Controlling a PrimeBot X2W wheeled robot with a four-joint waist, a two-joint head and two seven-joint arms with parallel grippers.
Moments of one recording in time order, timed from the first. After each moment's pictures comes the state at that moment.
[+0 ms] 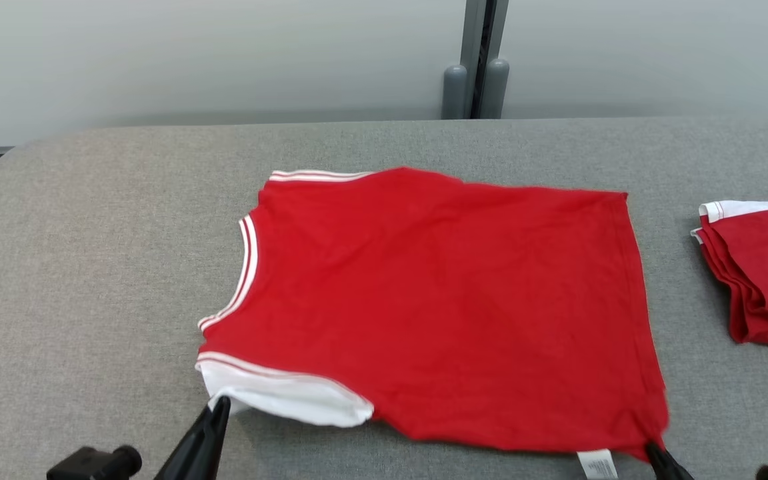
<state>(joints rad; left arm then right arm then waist) 0.30 0.39 -0.29 -0.48 -0.54 0.23 0.15 0.28 -0.09 0.02 -0.04 0.62 0.13 0.12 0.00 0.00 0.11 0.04</state>
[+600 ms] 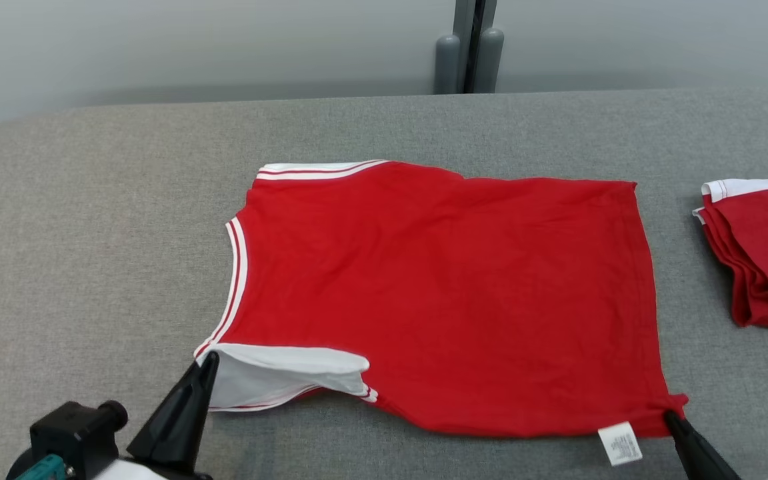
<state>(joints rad) 0.24 0.42 -0.27 -0.50 -0.55 0.23 0.18 0.30 -0.05 -0.09 -0.15 0.66 0.13 0.28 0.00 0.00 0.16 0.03</state>
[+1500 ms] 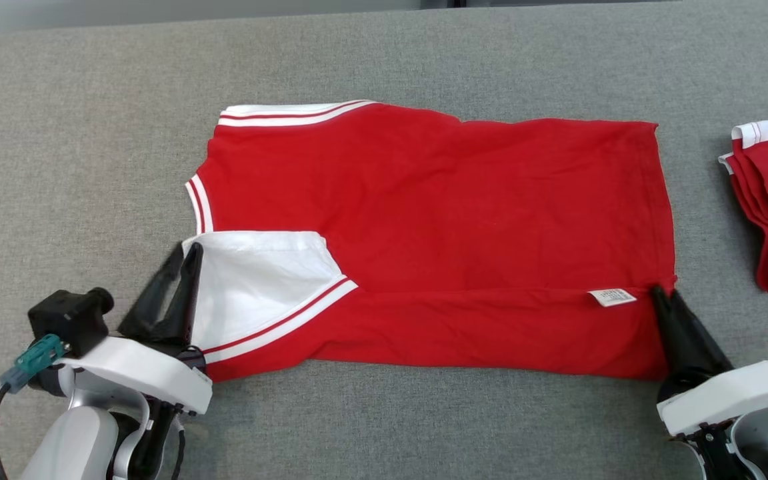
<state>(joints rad) -0.21 0.32 -0.28 0.11 -0.60 -0.01 -0.06 -0.08 -0.05 -0.05 0.07 0.65 0.13 0.14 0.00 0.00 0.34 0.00</state>
